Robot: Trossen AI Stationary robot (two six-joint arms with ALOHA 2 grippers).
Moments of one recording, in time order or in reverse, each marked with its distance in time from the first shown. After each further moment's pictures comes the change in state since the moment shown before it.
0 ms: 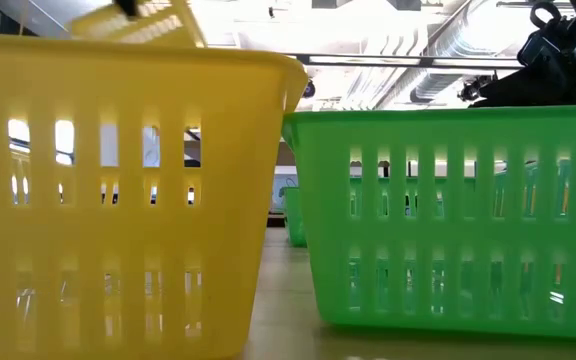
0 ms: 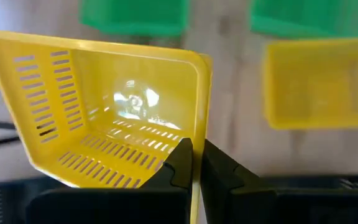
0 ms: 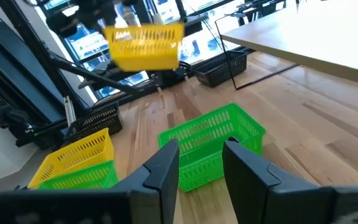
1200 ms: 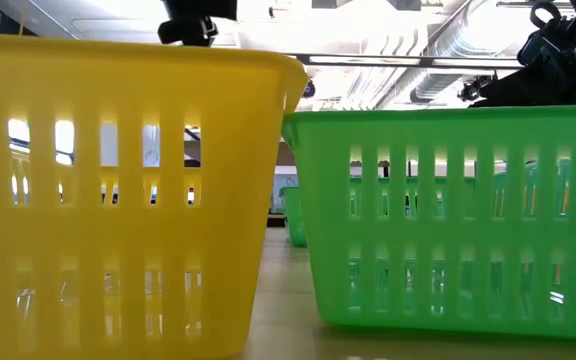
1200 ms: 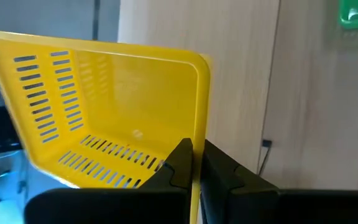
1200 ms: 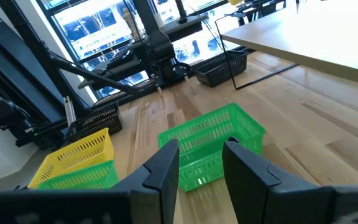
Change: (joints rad) left arm 0.694 0.072 0.123 0.072 -0.139 0.832; right arm 0.000 0.000 0.000 0.000 0.000 0.000
